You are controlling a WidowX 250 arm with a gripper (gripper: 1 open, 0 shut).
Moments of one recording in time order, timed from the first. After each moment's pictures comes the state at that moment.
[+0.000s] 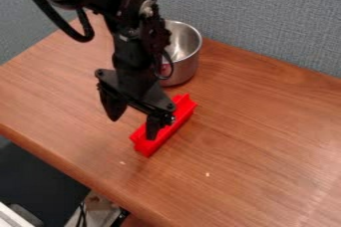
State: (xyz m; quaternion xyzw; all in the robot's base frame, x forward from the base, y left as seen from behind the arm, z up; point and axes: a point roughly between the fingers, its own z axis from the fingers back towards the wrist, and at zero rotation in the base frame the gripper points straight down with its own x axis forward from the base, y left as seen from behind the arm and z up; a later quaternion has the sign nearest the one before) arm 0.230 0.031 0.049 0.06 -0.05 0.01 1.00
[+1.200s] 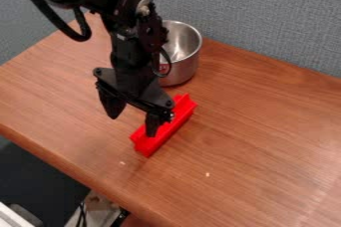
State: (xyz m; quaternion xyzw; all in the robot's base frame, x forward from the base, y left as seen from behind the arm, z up) arm 0.233 0.035 0.049 0.06 -0.06 0.02 1.00
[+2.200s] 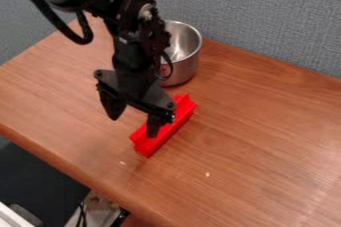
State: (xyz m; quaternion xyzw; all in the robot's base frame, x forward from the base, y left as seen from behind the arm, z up) arm 0.233 0.034 0.047 0.07 -0.06 0.03 1.00
